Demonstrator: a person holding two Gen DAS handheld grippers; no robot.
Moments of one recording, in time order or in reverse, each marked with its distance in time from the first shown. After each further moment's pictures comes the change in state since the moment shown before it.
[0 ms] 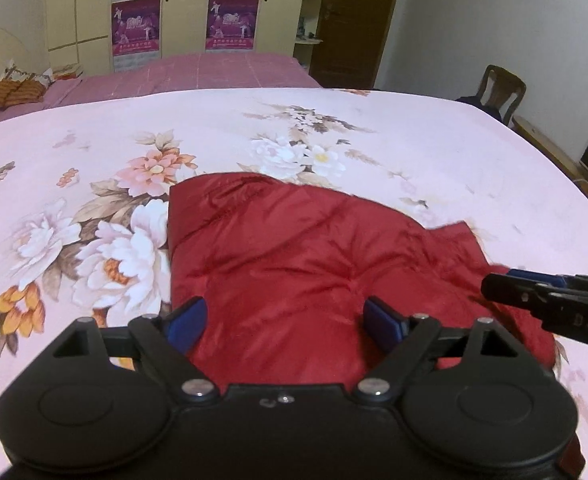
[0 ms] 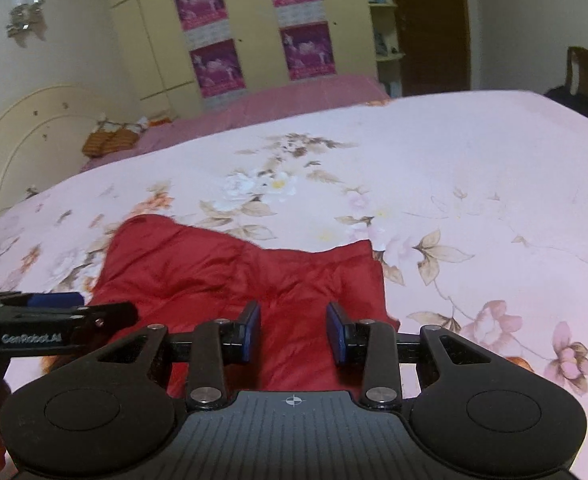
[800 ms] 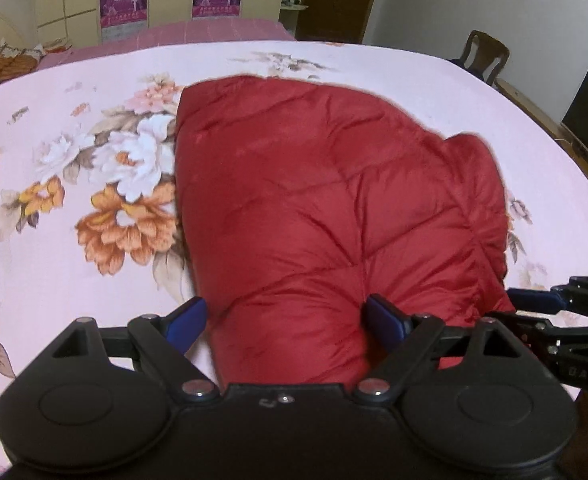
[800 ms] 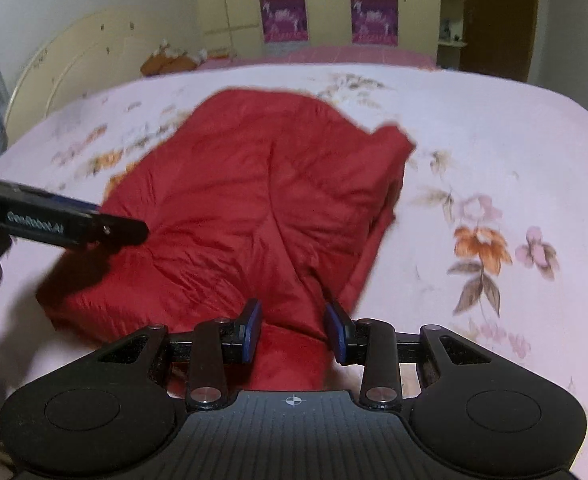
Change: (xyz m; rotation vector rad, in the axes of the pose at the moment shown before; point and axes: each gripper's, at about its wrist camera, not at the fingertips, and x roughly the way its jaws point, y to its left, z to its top) left arm -0.055 -0.011 -0.079 0.017 0.108 -0.037; right arm -0.071 0.009 -0.100 -0.209 0.174 0.061
